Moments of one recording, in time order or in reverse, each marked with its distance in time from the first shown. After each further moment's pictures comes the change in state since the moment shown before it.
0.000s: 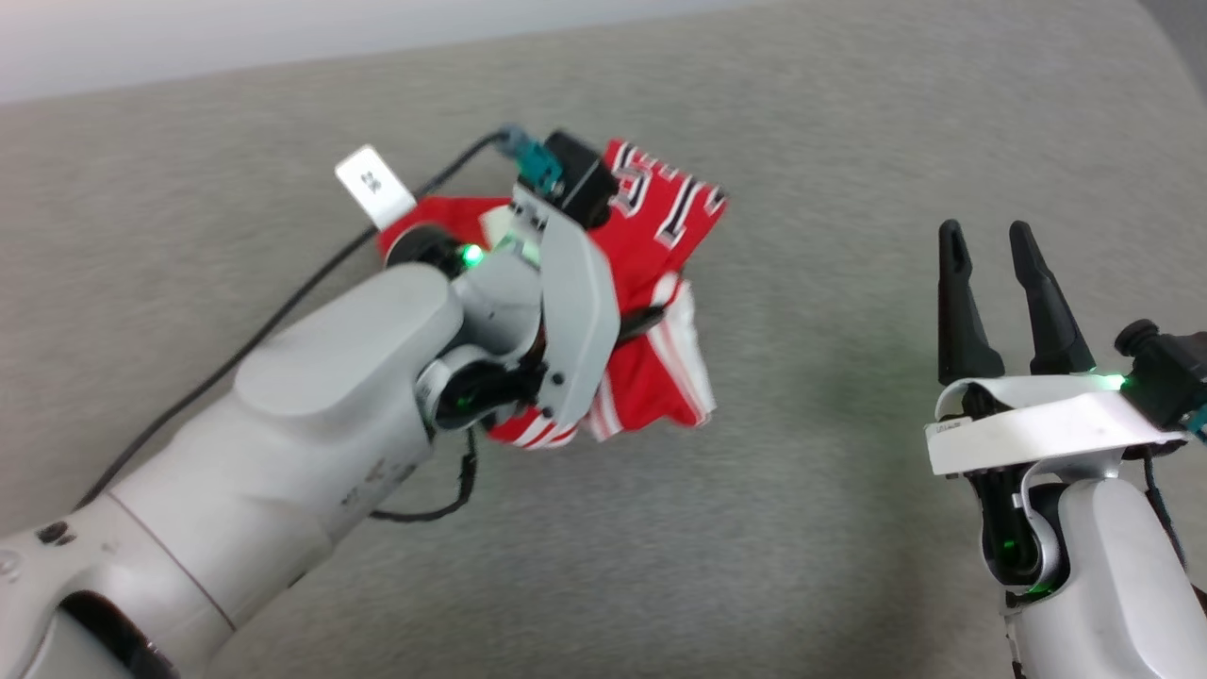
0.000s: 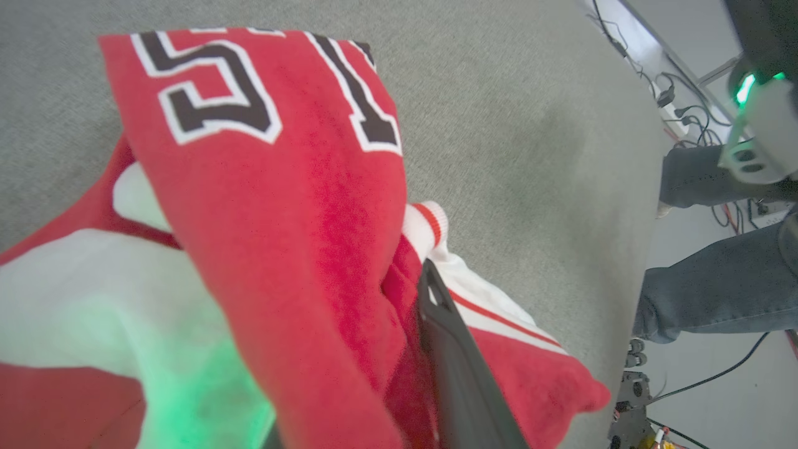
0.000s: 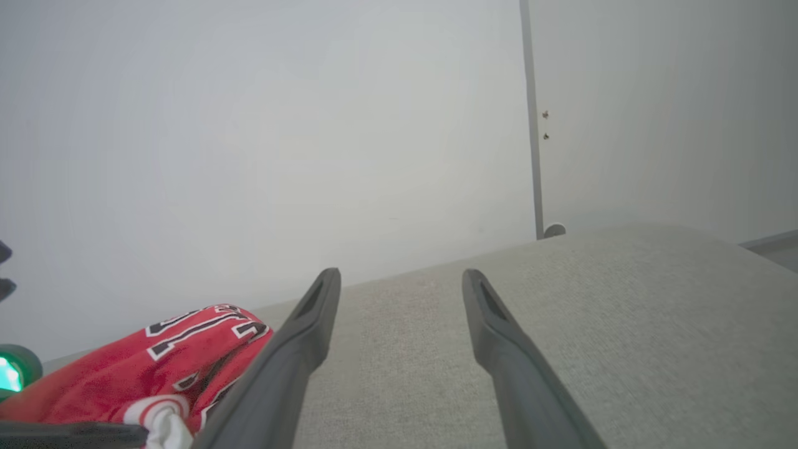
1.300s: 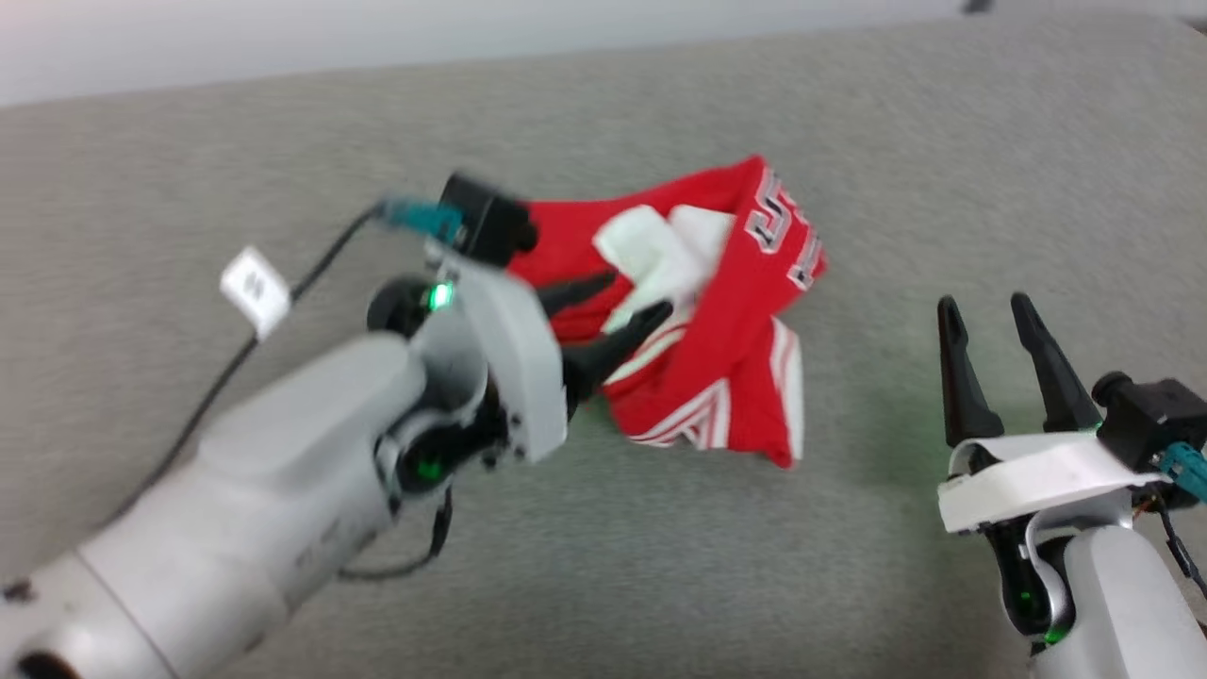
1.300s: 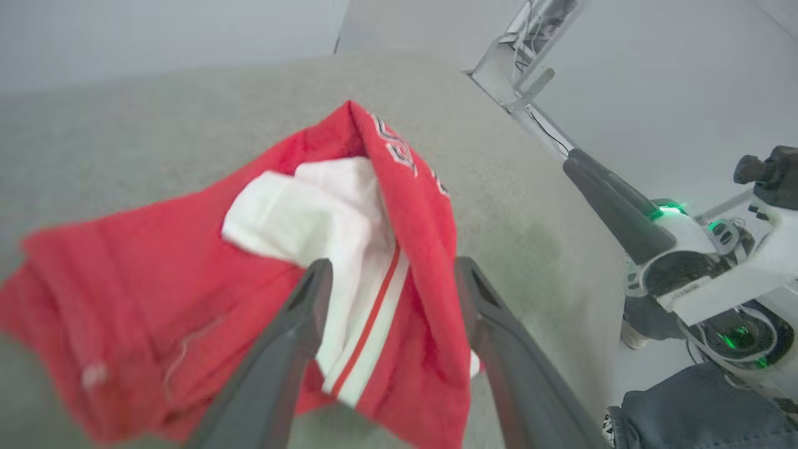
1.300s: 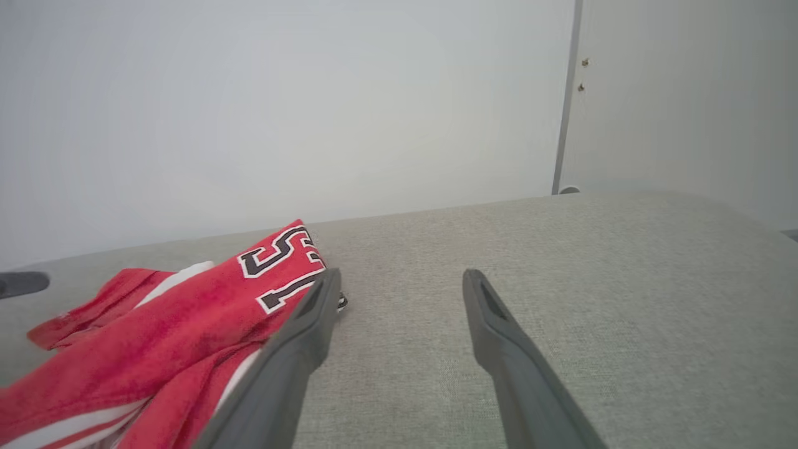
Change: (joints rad) left arm 0.070 0.091 -0.061 -0.085 -0.129 -0.001 -0.373; right arm 0.060 -0.039 -0.010 0.068 -0.110 0.000 0.004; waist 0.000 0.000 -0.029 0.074
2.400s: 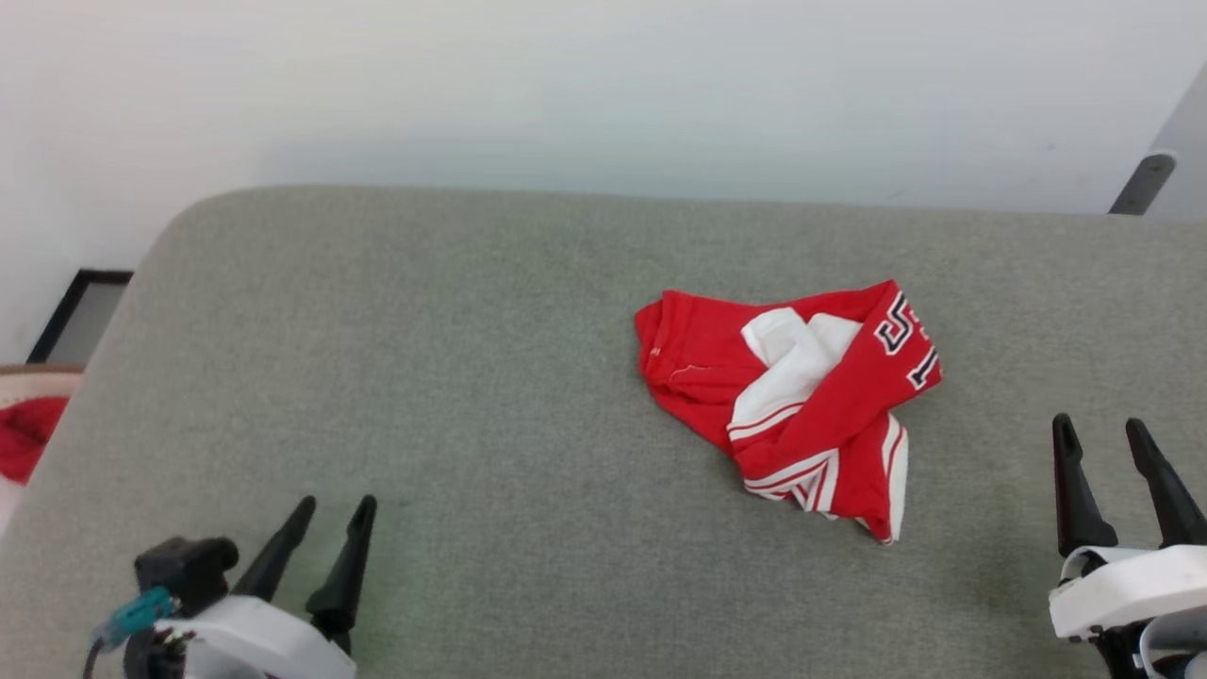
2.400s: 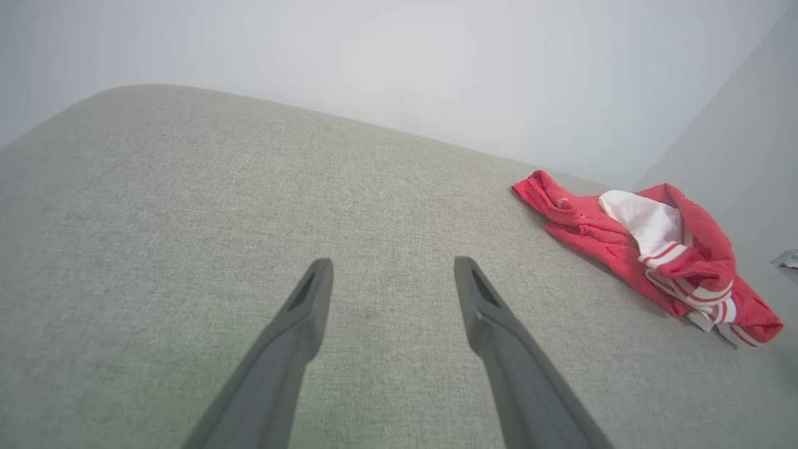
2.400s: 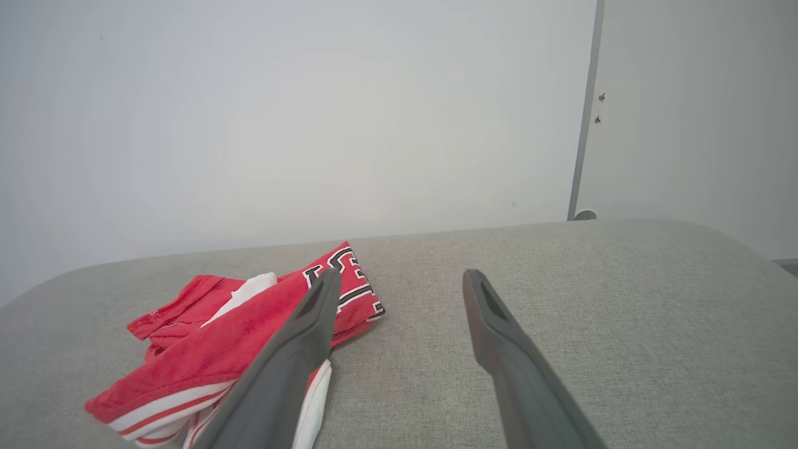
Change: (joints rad) left arm 0.901 -0.008 0.841 0.014 0.527 0.007 -0.335; right arm 0.238 -0.081 -0.146 -0.125 0.036 0.000 0.118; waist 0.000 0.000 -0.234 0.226
